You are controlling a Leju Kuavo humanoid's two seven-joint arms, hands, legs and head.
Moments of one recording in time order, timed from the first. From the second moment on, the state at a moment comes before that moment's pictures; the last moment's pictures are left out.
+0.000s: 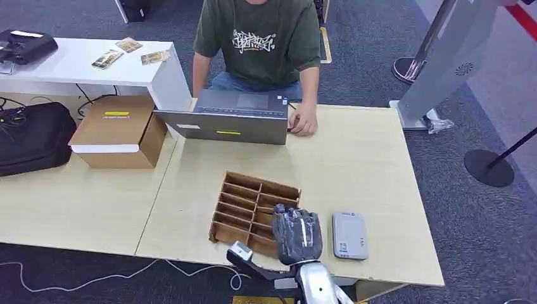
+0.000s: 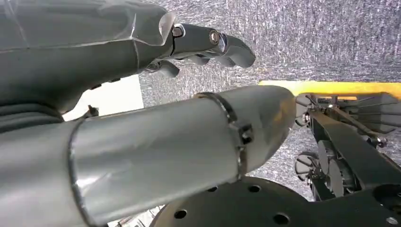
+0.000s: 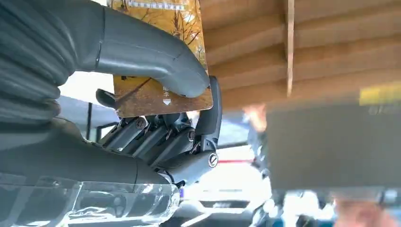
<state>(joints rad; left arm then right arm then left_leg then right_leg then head) -0.07 0.03 -1.53 -0.04 1.57 -0.17 -0.09 -0.02 0.04 0.64 -1.42 1.57 -0.29 0.43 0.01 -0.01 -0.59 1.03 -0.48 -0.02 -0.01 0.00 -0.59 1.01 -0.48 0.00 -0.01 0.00</state>
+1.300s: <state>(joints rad) -0.07 0.03 -1.54 -0.04 1.55 -0.15 -0.09 0.25 0.28 -0.14 -1.77 0.27 -0.38 -0.18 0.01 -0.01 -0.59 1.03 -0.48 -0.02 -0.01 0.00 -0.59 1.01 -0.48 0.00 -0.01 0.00</state>
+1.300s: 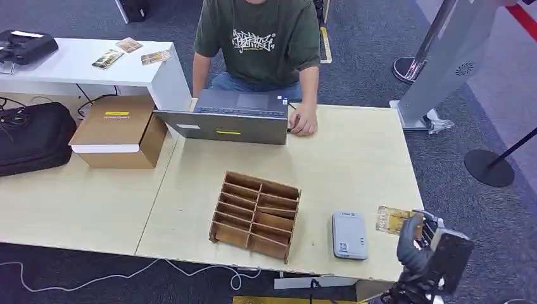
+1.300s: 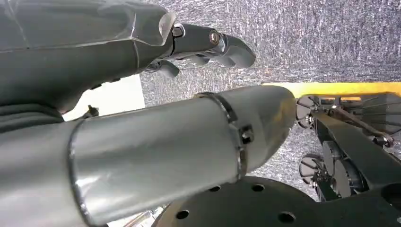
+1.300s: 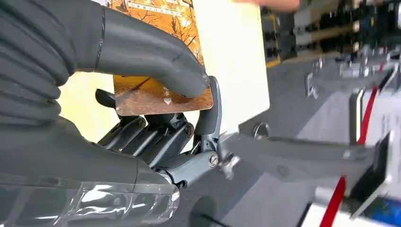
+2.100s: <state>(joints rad) -0.07 0.01 -1.54 -0.04 1.56 -0.13 -0.10 0.26 0.29 -0.21 -1.79 0.49 -0.56 -0.24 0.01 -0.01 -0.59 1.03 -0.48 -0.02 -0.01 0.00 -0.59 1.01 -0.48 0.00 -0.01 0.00</state>
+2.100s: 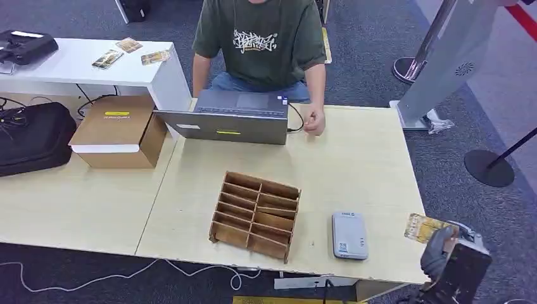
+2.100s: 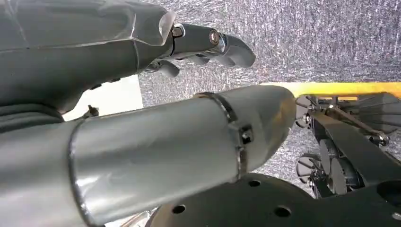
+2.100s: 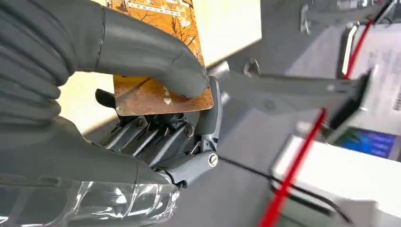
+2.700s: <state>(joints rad) -0.08 0.02 -1.54 -0.04 1.44 -0.12 -0.11 0.11 0.27 -0.22 -1.78 1.21 -0.68 -0.28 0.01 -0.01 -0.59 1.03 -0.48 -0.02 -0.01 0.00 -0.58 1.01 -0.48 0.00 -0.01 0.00</state>
